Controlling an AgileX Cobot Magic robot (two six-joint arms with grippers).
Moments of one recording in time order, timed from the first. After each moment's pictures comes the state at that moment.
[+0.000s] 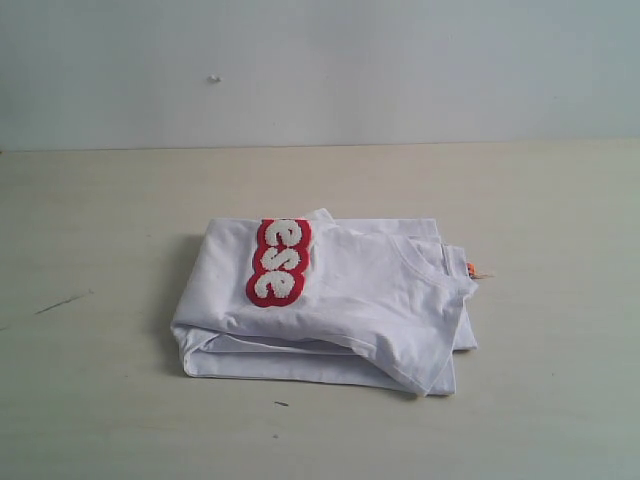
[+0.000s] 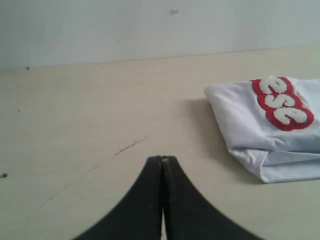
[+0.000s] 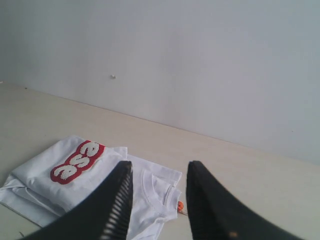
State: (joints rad) left arm -0.18 0.01 0.00 -0.03 0.34 0.02; right arm 0.15 0.08 -0.34 0.21 0.48 -0.26
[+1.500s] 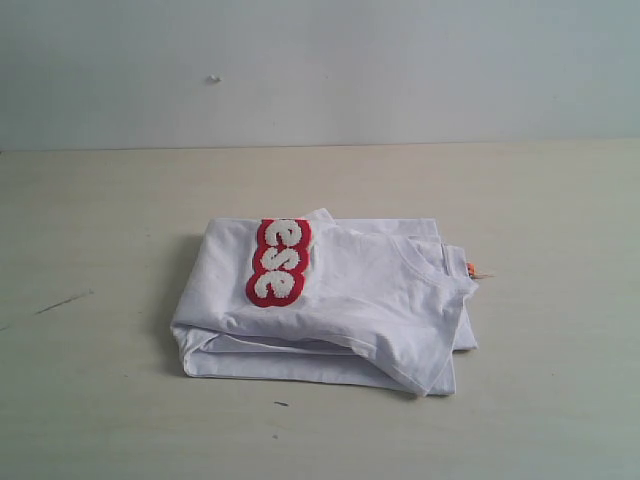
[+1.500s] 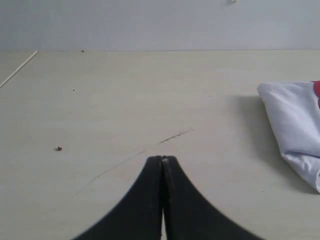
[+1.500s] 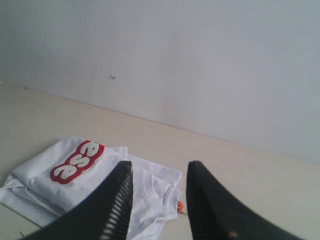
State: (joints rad) left arm 0.00 0.01 0.00 -0.03 0.37 0.02; right arm 0.15 0.08 -0.34 0.21 0.48 -0.26
